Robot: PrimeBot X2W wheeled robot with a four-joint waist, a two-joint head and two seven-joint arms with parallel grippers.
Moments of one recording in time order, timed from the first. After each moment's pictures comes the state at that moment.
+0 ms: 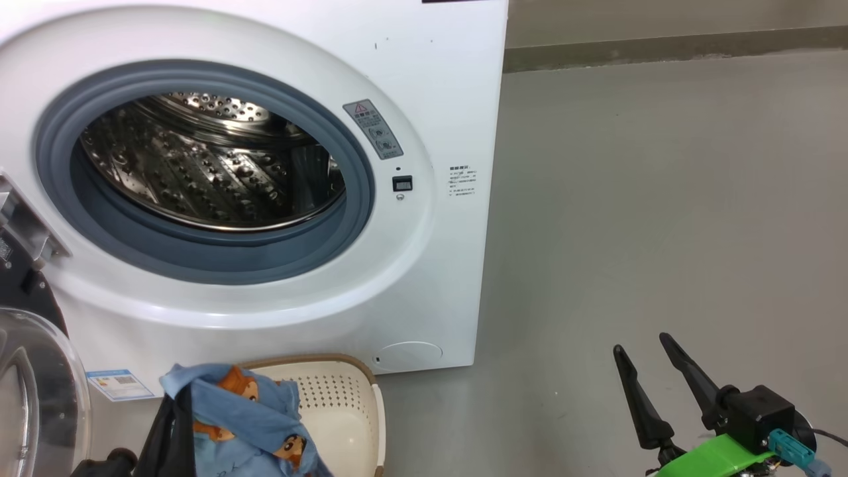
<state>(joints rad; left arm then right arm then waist) 0.10 0.10 -0.03 0.02 -0.25 -0.02 -0.26 -0.01 -0.16 0.10 0.15 0.25 0.12 -0.25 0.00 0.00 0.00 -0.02</state>
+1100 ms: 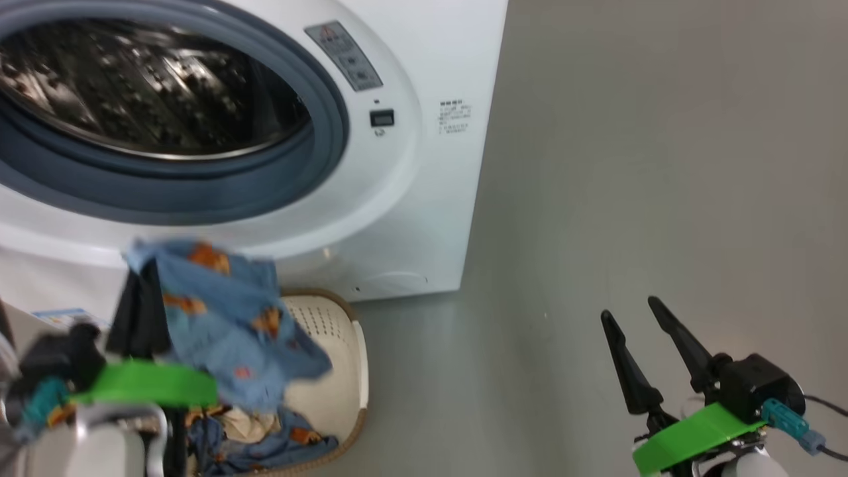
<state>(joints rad) -0.20 0.05 0.05 0.18 -0.23 -0.10 -0.26 -0.07 -0.16 0.12 0.13 0.25 0.12 -0.25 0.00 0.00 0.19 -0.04</state>
